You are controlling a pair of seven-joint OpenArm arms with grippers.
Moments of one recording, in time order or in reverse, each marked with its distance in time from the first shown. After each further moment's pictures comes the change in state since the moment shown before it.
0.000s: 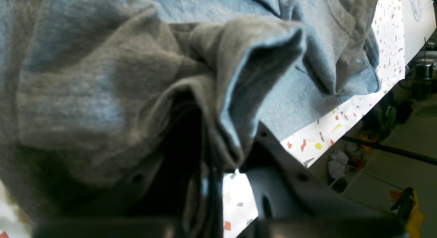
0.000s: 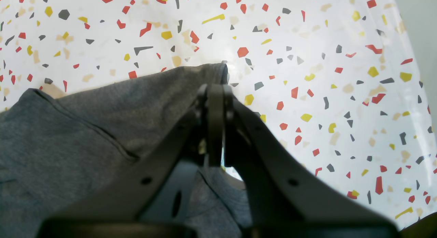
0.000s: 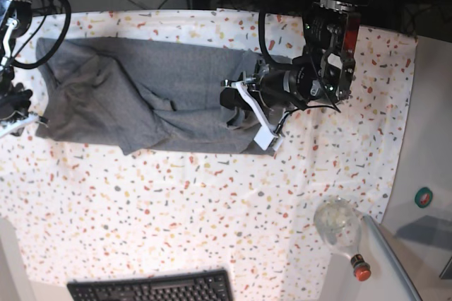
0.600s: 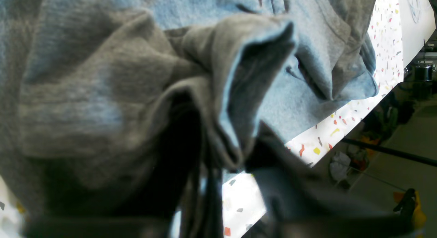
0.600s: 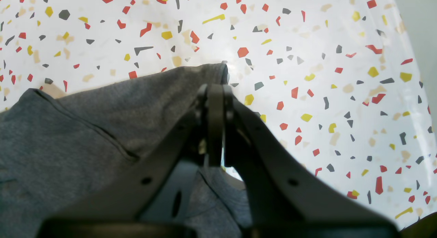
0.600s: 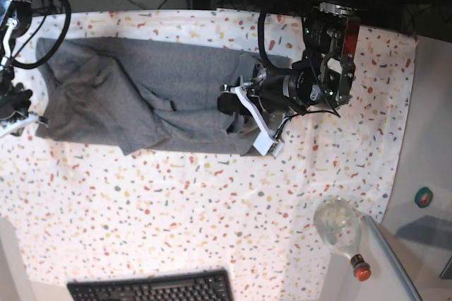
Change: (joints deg) left arm -1.1 0.2 0.1 -0.2 0.0 0.0 0.0; right arm 0.0 0.0 0.0 0.0 0.0 0.0 0.0
